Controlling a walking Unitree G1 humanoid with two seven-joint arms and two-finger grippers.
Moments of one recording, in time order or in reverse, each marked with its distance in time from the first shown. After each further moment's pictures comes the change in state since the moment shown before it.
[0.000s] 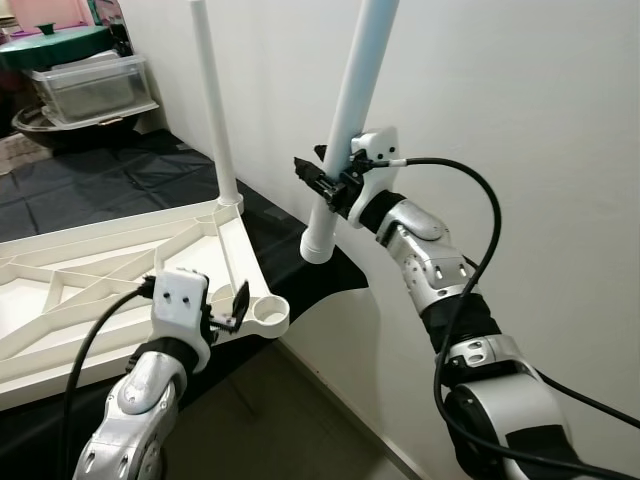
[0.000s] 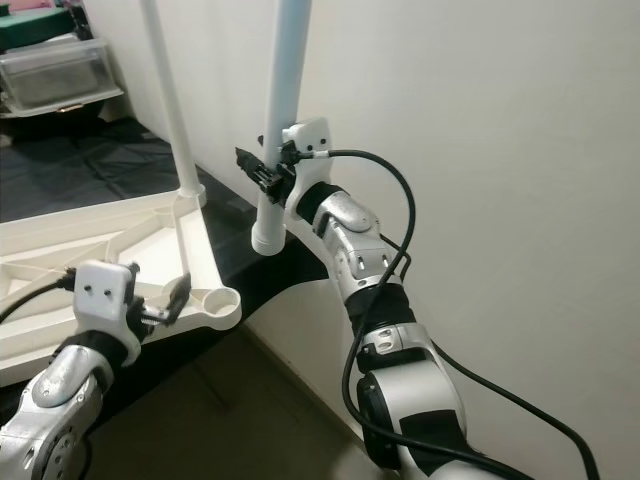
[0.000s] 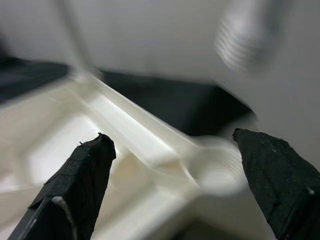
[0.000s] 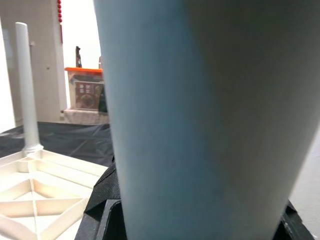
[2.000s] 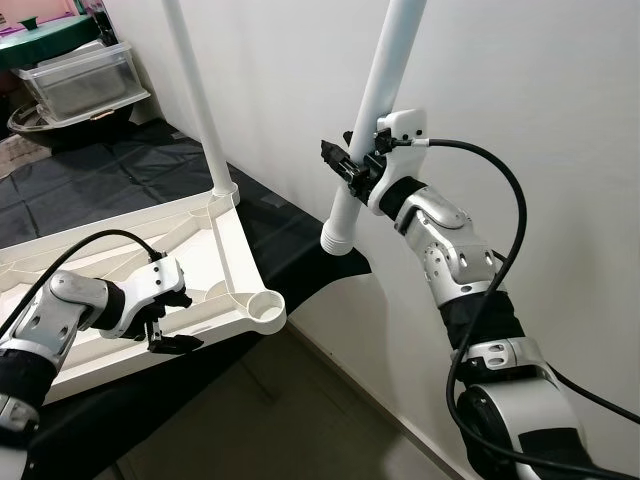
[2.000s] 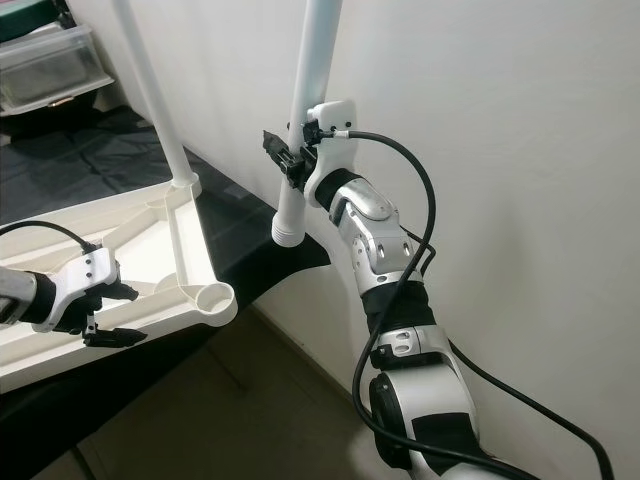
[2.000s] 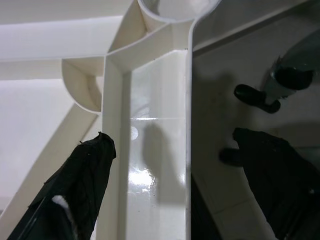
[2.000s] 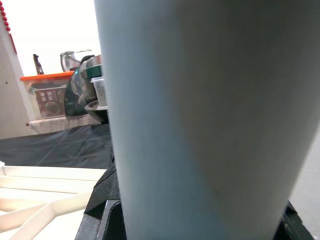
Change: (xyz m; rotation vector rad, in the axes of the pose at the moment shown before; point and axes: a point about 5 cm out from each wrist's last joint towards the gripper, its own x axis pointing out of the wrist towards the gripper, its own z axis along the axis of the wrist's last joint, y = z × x) left arm 0.042 0.117 -0.003 0.451 0.472 -0.751; right arm -0.010 -0.015 0.014 0.045 0.038 -0.133
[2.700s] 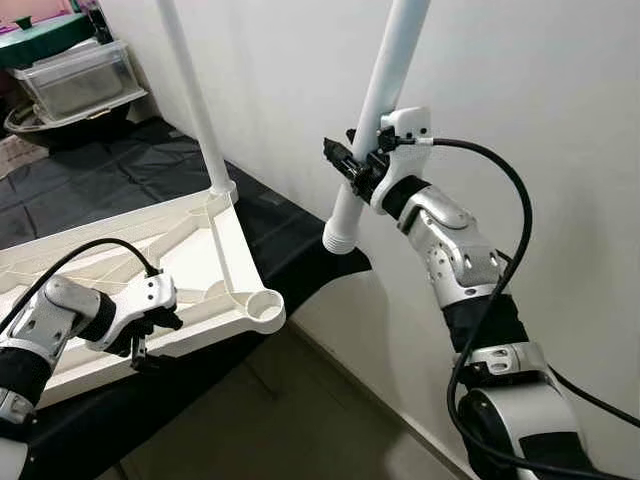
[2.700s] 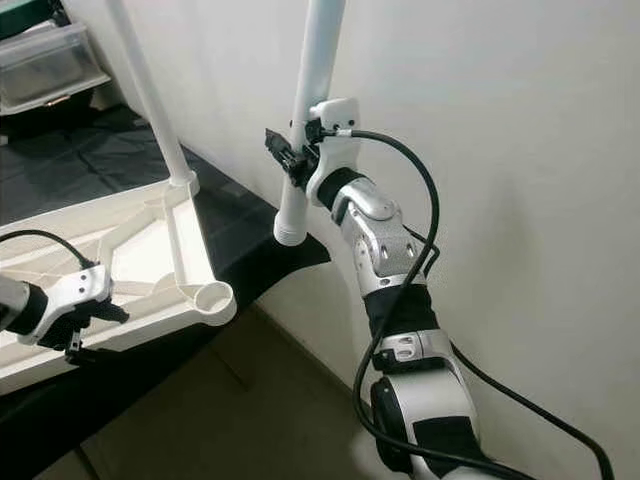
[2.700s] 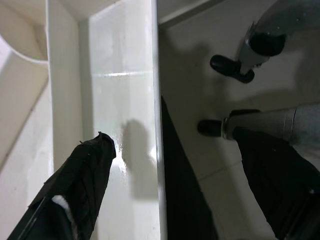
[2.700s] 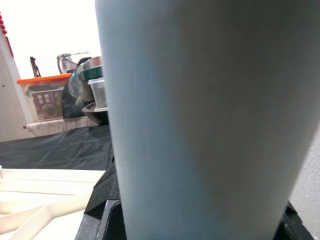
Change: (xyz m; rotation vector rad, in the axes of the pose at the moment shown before) left arm -0.001 -0.006 -0.019 0.012 0.093 -0.117; right arm -0.003 0.001 0.005 -0.008 -0.009 -0.008
